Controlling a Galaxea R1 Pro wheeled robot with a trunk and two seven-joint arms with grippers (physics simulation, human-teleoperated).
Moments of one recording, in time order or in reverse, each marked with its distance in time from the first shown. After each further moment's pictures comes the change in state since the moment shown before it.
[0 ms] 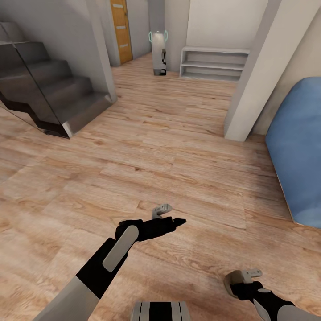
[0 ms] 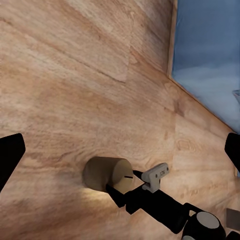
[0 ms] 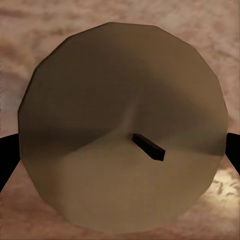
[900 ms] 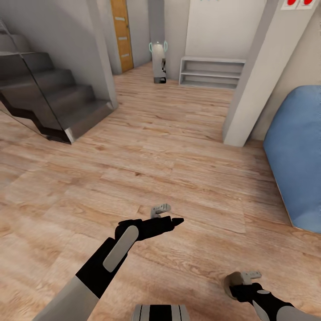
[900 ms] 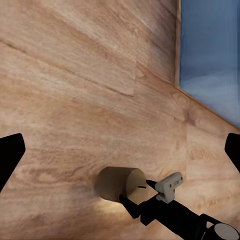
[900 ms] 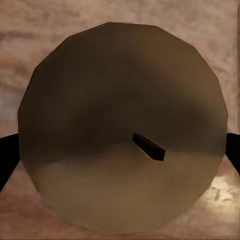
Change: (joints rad) left arm -0.002 0.003 0.000 -0.002 -0.056 -0.022 0.010; right arm 0.004 0.006 0.001 0.005 0.001 0.002 -0.001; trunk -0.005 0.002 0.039
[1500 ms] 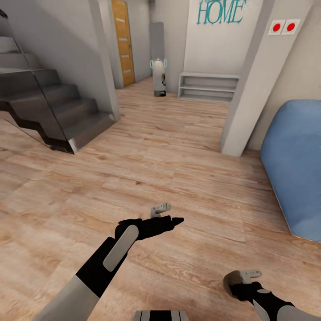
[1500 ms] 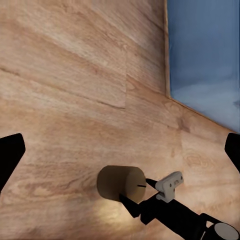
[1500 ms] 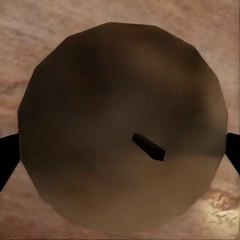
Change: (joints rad) left arm -0.003 -0.001 0.003 0.000 0.000 0.003 -0.001; right arm -0.001 -0.003 0.000 -0.006 0.000 -0.007 0.007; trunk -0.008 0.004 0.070
